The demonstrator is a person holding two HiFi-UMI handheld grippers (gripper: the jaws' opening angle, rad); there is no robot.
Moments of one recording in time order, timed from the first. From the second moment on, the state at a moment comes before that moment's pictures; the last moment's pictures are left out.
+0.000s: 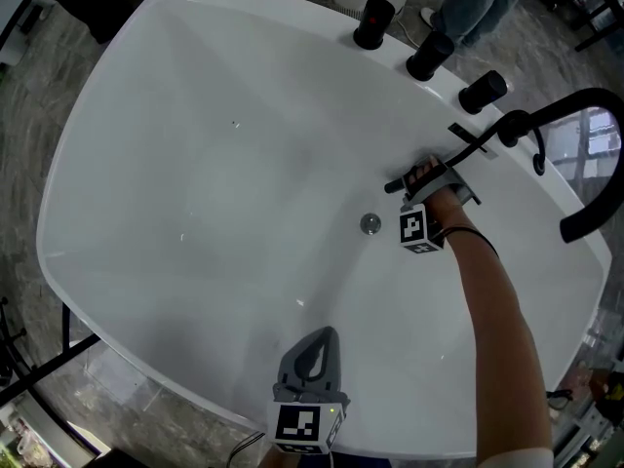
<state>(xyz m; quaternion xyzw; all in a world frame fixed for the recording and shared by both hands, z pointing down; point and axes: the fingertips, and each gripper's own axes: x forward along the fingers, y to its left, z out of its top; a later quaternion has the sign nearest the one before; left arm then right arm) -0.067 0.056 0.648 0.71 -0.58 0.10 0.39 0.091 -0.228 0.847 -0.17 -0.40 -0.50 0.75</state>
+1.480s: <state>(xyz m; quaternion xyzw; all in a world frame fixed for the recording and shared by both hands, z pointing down) -0.072 0.009 0.533 0.70 -0.62 0.10 0.35 -0.033 -0.196 0.653 -0.05 -0.54 -0.54 0.64</state>
